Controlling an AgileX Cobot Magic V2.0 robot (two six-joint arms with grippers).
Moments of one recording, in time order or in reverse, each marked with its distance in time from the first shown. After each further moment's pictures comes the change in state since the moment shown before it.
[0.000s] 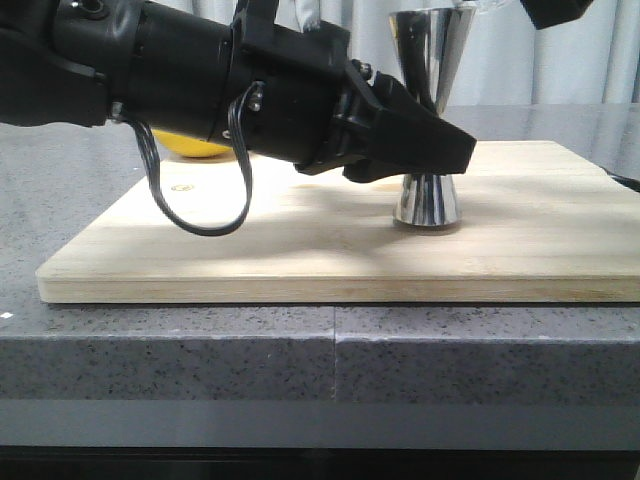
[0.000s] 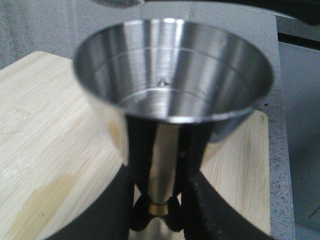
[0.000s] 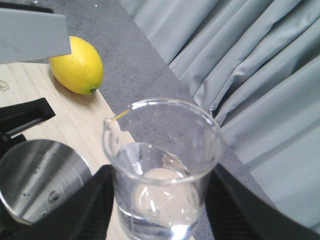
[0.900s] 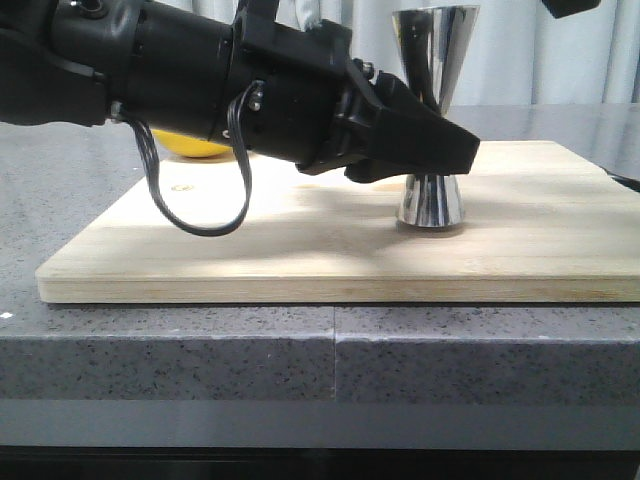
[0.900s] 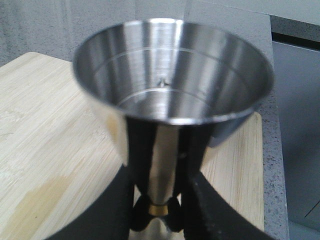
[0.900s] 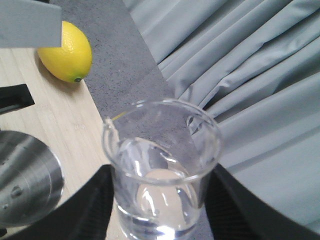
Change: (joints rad) left arm 0.000 -0.002 0.000 0.011 -0.010 -0.007; right arm 0.000 0.000 -0.050 -0.161 0.047 0.000
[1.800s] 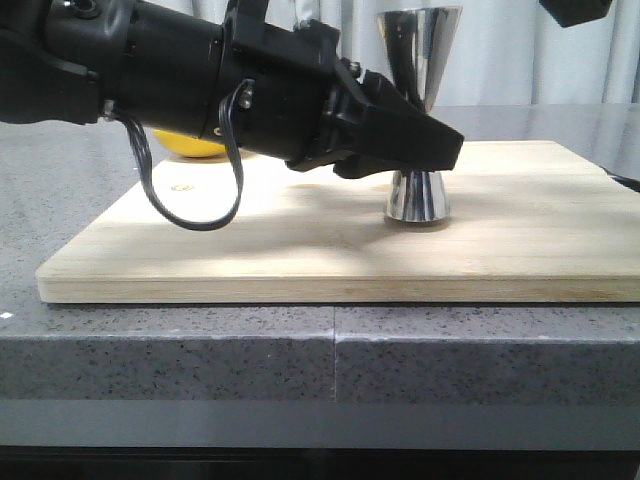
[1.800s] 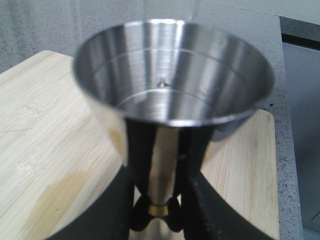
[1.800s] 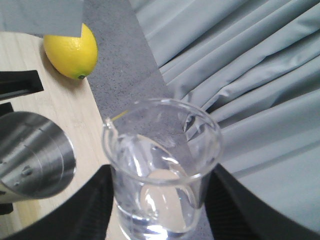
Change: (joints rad) left arm 0.023 0.000 0.000 -0.002 0.002 0.000; right arm 0.000 0.000 0.000 -0.086 -0.013 0.000
